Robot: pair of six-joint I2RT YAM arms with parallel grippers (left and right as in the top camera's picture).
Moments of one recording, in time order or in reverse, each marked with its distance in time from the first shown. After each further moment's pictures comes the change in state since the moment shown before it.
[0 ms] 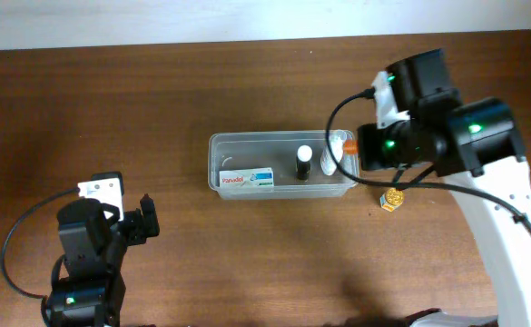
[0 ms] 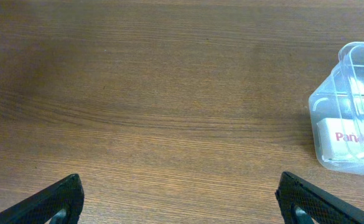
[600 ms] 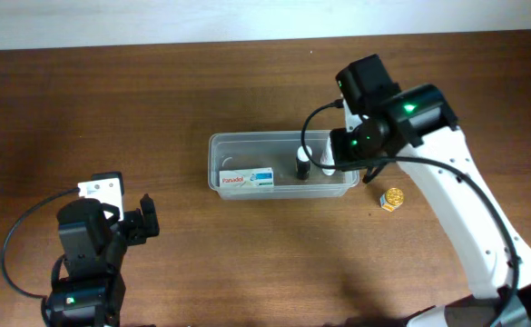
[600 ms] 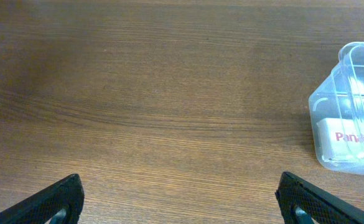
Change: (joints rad) left arm 0.000 0.000 0.000 0.000 0.000 0.000; right arm 0.069 0.144 -0.069 0.045 0.082 0.056
